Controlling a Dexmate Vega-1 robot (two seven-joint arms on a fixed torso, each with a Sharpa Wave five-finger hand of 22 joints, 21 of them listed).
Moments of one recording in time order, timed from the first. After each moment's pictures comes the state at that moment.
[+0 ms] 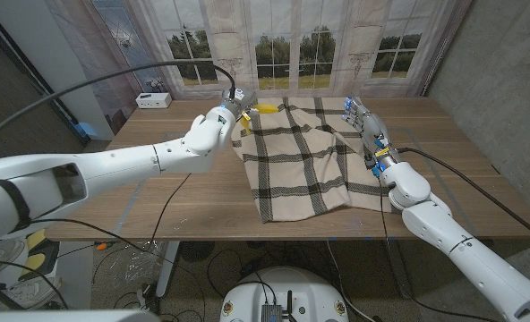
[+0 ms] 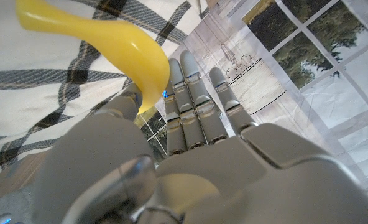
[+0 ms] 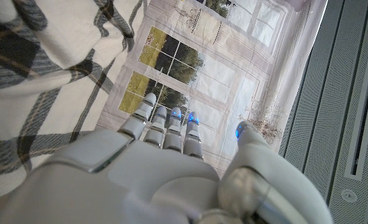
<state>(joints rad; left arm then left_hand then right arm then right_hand) 0.12 0.76 1.32 -1.73 0.74 0.76 0.00 0.75 0.09 0.68 -0.02 0.17 0.72 0.08 0.41 0.25 0.81 -0.04 0.63 0.42 0.83 -0.10 0.50 0.41 0.34 0.06 0.70 0.20 -1.01 -0.60 -0.33 -1.59 0.49 0.40 -0.09 0.30 0.12 0.32 -0.02 0.19 0.23 0.01 0.19 0.18 0.23 0.10 0.20 0.19 0.14 0.08 0.19 0.18 0.25 0.05 0.19 0.17</state>
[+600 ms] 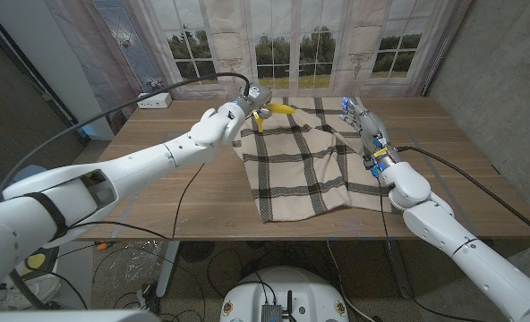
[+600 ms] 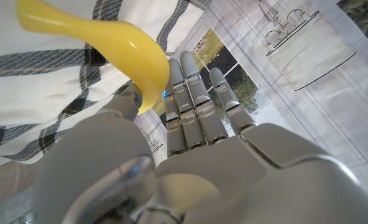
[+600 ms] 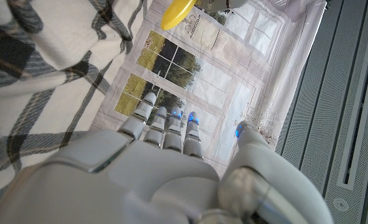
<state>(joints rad) 0.21 0.62 1.12 -1.50 0.92 0.36 0.00 0.75 0.09 0.68 -0.01 0.17 0.72 0.08 0.41 0.25 0.81 -0.04 0.63 0.41 0.83 -0.10 0.49 0.41 0.33 0.06 0.71 0.20 -1.03 -0.62 -0.33 -1.66 0.45 0.37 -0.12 0.30 0.12 0.33 -0.02 0.18 0.23 0.01 0.19 0.18 0.23 0.09 0.20 0.19 0.14 0.08 0.19 0.18 0.25 0.05 0.19 0.17</state>
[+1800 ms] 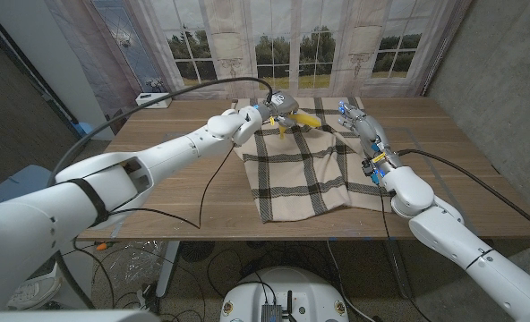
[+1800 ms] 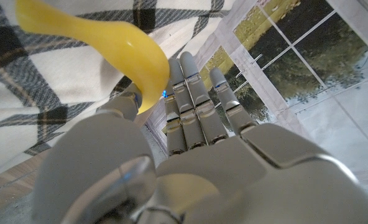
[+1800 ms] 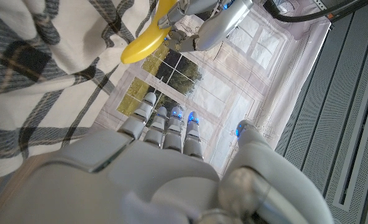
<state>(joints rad) 0.13 0.42 1.14 -1.16 0.95 0.00 0.15 0.75 0.08 0.67 -0.01 0.17 0.72 0.08 0.41 0.25 0.81 -0.04 0.64 0.40 0.83 -0.10 0.46 0.40 0.33 0.06 0.72 0.20 -1.13 -0.68 -0.31 -1.83 0.39 0.25 -0.20 0.30 0.12 0.33 -0.03 0.18 0.23 0.01 0.19 0.18 0.23 0.09 0.20 0.19 0.14 0.08 0.19 0.18 0.25 0.05 0.19 0.17</state>
